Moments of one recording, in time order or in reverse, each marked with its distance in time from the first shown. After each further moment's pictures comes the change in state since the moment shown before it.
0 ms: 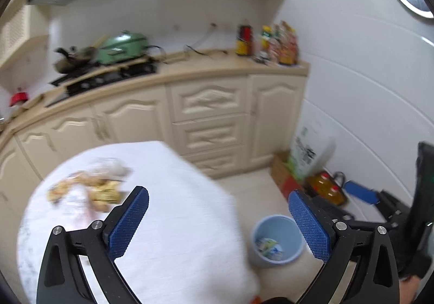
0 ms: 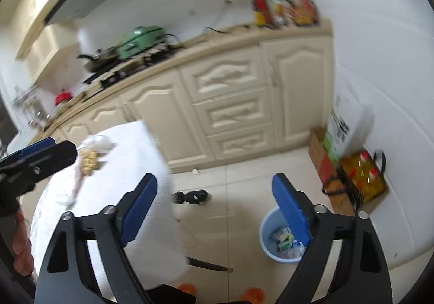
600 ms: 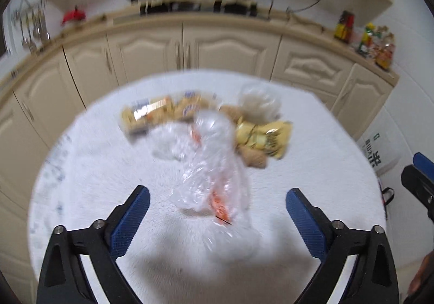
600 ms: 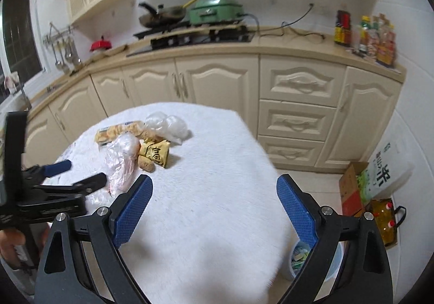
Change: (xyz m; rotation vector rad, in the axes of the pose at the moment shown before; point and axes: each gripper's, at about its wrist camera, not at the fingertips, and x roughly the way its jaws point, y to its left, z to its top) left arm 0.039 0.211 -0.097 -0.321 0.262 0.181; right arm 0.103 0.176 0.012 -0.269 0.132 0.085
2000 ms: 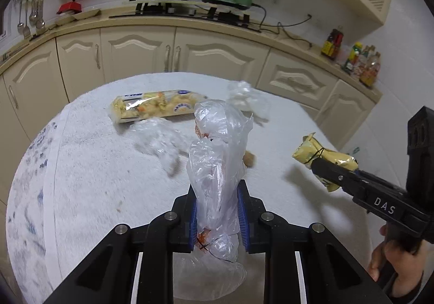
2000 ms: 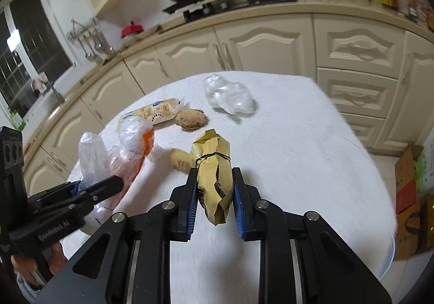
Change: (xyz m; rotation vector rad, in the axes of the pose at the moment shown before) left arm -0.005 -0.005 0.006 -0.047 -0.084 -0.116; right arm 0.075 0.009 -0.007 0.082 0.099 0.285
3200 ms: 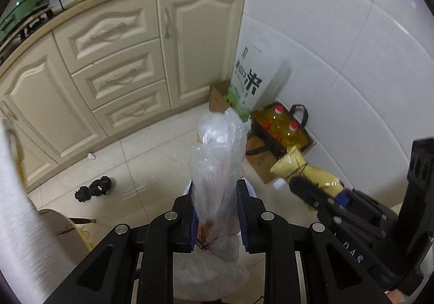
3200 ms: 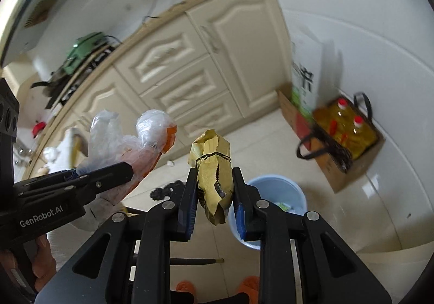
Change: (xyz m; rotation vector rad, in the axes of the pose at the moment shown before) left arm 0.200 -0.451 -0.021 0.554 0.287 -0.245; right arm -0.199 -0.328 -0.169 0.543 -0.200 -0.379
